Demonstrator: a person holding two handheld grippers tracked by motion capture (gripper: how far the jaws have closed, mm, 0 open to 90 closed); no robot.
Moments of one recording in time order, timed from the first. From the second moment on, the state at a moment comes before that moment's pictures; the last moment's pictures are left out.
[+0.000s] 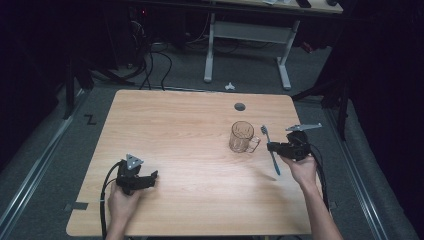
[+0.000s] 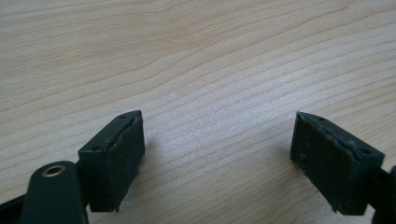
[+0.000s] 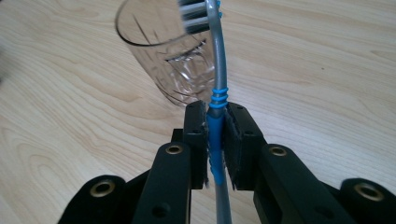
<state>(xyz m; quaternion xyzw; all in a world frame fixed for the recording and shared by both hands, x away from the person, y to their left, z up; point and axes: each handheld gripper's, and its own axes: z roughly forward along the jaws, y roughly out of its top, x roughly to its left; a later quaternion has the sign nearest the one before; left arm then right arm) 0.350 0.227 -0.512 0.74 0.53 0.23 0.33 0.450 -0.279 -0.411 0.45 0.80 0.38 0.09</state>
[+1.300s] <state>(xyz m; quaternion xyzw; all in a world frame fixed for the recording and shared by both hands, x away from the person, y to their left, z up) 0.350 0.227 -0.512 0.74 0.53 0.23 0.33 0.449 -0.254 -0.386 0.39 0.78 0.48 0.11</state>
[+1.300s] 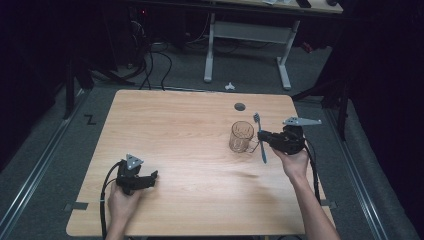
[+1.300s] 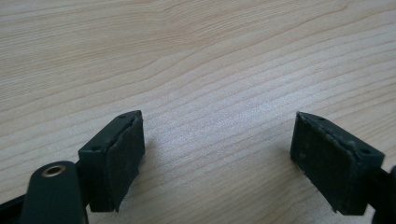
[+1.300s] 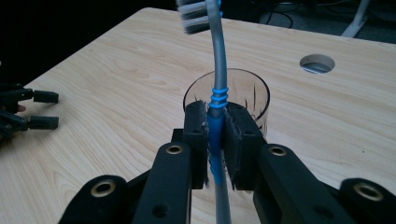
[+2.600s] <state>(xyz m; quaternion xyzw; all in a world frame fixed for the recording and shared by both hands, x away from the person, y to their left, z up) 0.350 0.227 -0.512 0.74 0.53 0.23 0.33 0.483 -0.247 -0.361 0.39 0.76 0.50 0.14</state>
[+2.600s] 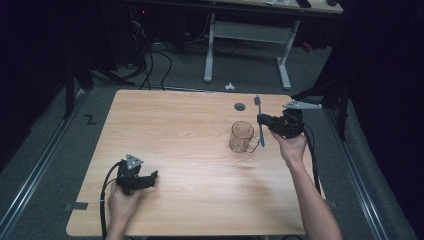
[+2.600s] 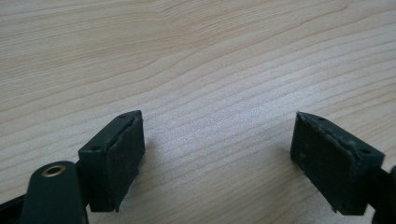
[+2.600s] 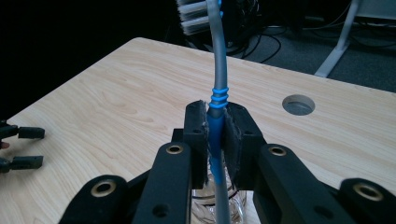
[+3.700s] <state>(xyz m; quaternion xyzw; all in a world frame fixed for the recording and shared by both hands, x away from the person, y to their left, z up) 0.350 0.227 -0.512 0.74 0.53 0.23 0.33 0.503 -0.234 -0.361 0.40 0.75 0.51 0.14</state>
